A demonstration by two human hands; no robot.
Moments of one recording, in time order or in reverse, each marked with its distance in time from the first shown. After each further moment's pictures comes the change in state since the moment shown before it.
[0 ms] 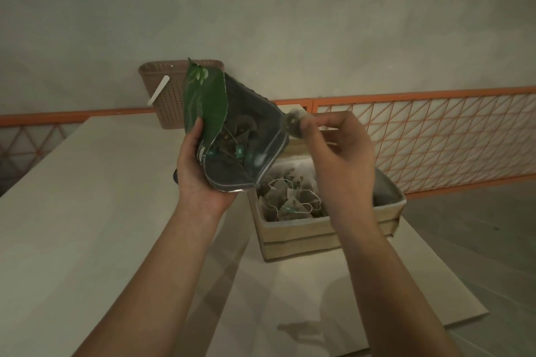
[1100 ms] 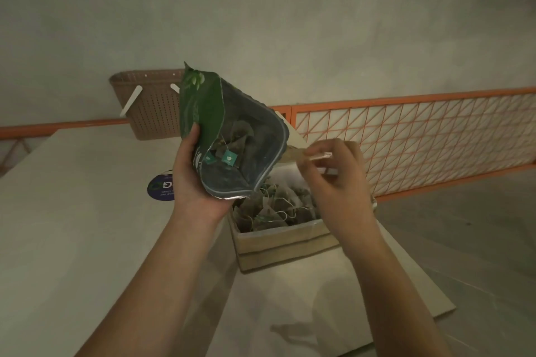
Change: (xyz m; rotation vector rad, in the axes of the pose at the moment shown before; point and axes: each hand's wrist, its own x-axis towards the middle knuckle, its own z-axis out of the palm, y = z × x) left_hand 0.012 -0.025 0.016 -0.053 -0.024 -0.068; right_hand -0.001 0.022 -0.050 -0.318 -0.108 0.007
